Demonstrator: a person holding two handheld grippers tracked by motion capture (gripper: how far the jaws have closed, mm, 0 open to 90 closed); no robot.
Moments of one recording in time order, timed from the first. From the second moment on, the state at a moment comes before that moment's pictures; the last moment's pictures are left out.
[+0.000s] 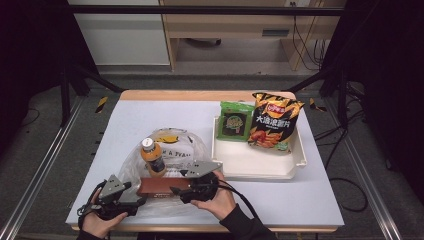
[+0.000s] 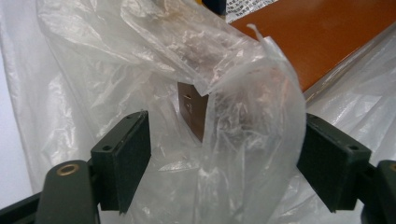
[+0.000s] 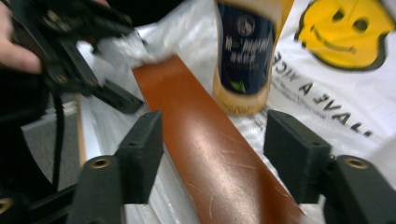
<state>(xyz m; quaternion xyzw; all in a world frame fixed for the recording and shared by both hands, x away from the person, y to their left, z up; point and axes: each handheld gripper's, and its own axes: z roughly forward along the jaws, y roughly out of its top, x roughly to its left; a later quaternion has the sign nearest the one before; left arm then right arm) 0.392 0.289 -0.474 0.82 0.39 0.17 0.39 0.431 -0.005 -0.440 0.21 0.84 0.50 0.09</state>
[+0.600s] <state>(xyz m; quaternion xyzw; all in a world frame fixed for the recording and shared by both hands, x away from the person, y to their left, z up) 0.404 0.290 -0.479 0.81 0.41 0.19 0.38 0.430 -0.027 -0.458 0.23 0.86 0.46 0.09</state>
